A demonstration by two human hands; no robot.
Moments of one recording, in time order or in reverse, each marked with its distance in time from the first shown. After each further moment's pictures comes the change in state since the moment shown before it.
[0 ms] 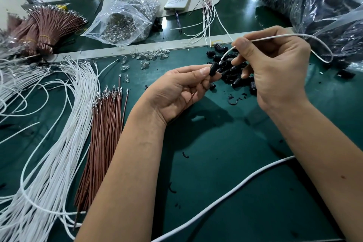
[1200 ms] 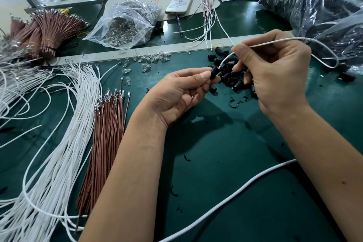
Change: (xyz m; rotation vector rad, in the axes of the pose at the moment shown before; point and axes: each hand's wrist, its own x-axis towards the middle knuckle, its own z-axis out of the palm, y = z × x) left_hand -0.001 0.001 0.000 0.061 0.022 0.031; right_hand 0.001 0.005 -0.001 -0.087 0.004 -0.065
